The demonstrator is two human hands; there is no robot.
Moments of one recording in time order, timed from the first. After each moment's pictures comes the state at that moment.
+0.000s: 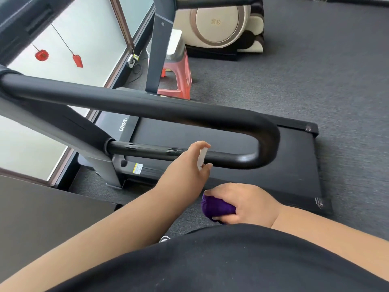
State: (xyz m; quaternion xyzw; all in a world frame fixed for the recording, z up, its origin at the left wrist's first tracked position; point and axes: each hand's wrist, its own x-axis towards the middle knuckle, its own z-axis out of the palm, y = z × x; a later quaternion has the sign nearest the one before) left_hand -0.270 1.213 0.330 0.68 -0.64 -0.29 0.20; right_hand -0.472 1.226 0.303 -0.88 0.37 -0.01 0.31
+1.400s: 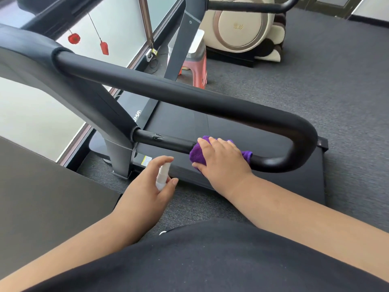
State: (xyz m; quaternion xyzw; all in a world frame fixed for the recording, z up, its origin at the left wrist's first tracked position) left_hand -0.161 1.302 0.334 0.71 -0.56 -0.32 0.29; right_hand -0.346 1.182 0.328 -0.87 0.49 0.01 0.05
